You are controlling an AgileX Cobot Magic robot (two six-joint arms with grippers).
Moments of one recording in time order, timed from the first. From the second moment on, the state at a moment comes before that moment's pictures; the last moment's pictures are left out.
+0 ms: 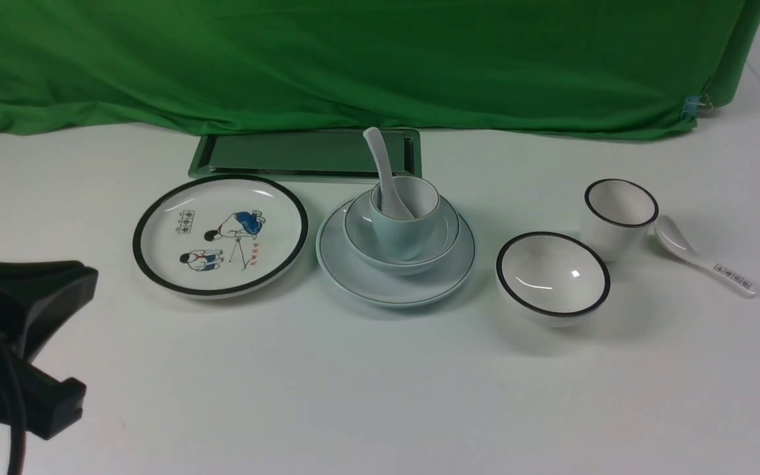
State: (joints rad) right arm 0.04 0.00 0.01 -0.08 0.21 0.14; left arm -0.38 0.64 -0.63 0.08 0.49 0.08
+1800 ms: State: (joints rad) right arm 0.04 0.00 0.01 -0.08 0.22 0.14; left arm 0.09 0.00 0.01 -0.07 0.23 0.03
